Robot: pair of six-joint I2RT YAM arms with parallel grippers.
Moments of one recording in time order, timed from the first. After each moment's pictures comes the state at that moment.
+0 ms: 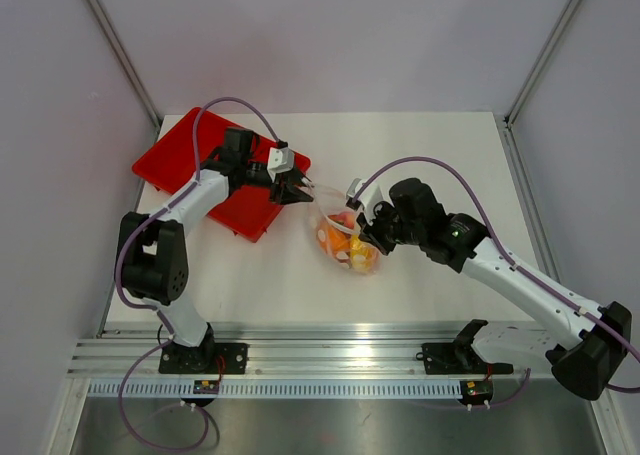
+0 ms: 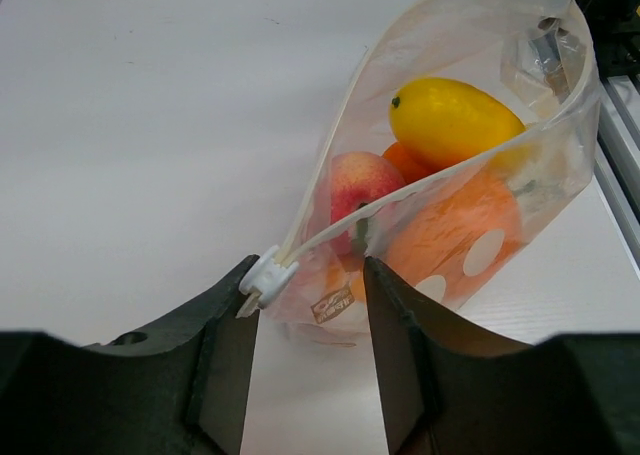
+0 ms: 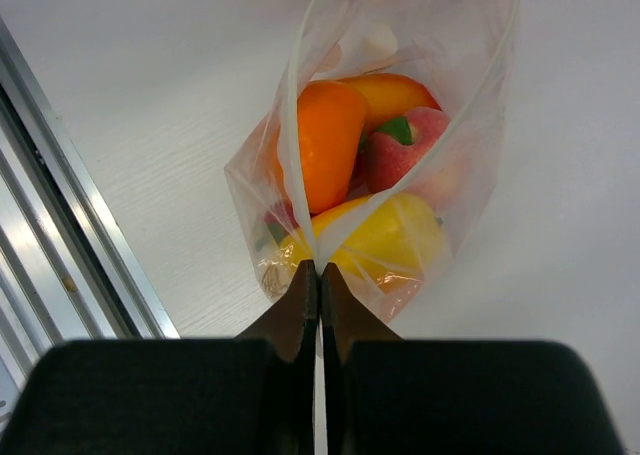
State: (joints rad) left arm -0.26 1.71 1.26 -0.33 1.29 0.83; right arm 0.75 1.13 1.03 -0.54 -0.20 -0.24
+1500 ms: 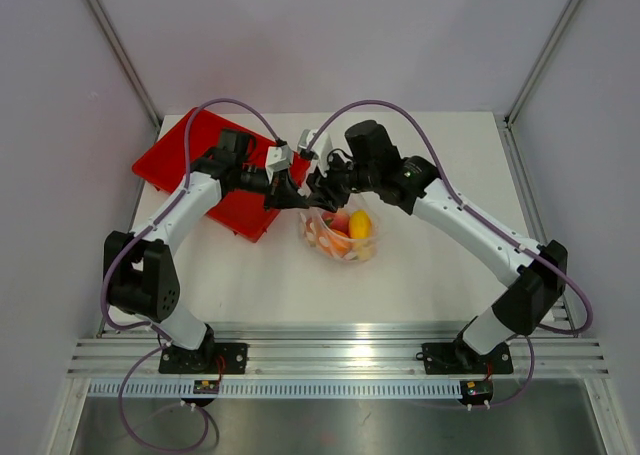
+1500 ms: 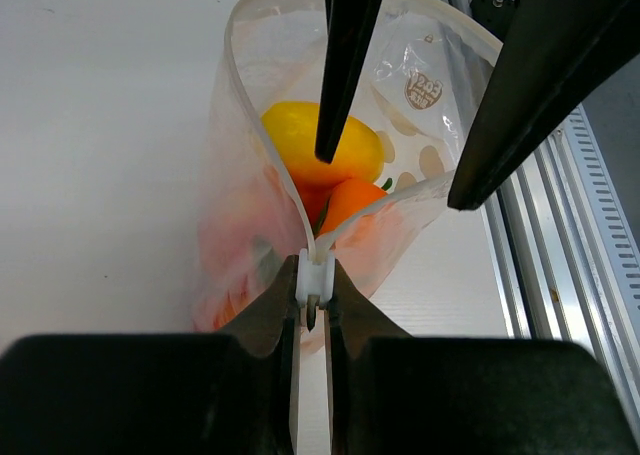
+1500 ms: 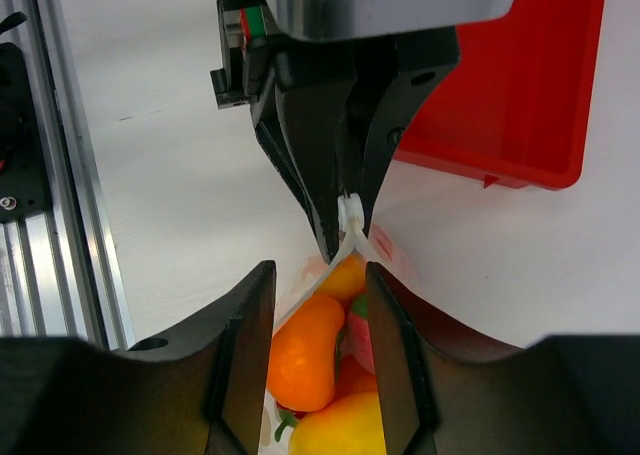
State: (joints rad) left arm -0.28 1.59 1.28 -0.59 1.25 0.74; right arm 0.75 1.57 1.56 -0.55 -0.42 -0.30
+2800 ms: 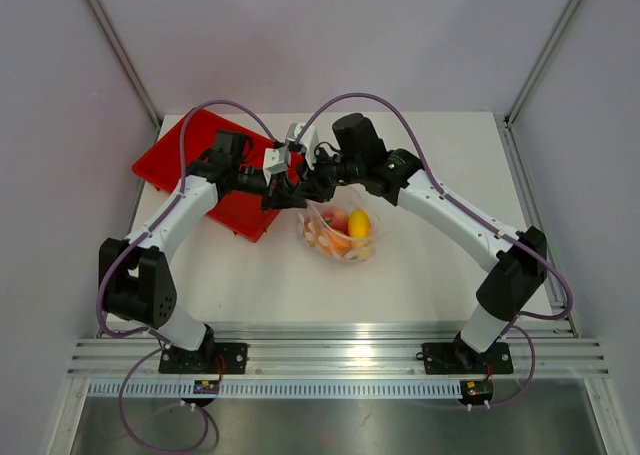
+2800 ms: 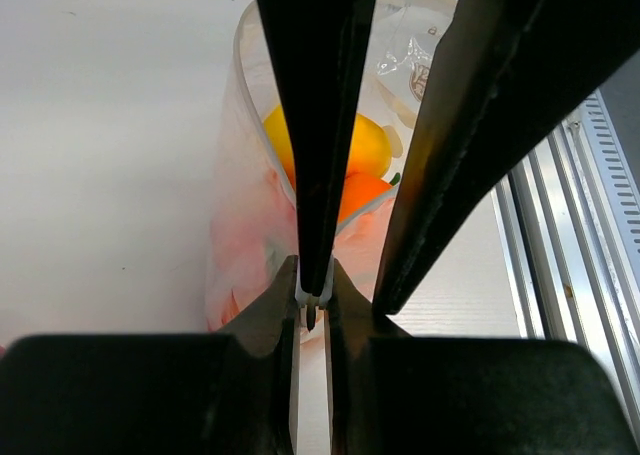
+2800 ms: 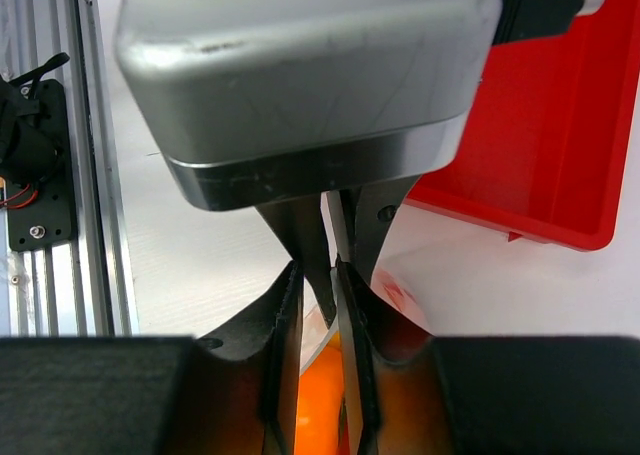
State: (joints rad) left arm -0.27 1.55 1.25 -0.57 1.23 0.75; right arm 0.75 1.69 1.65 -0.49 -0.52 -0.28
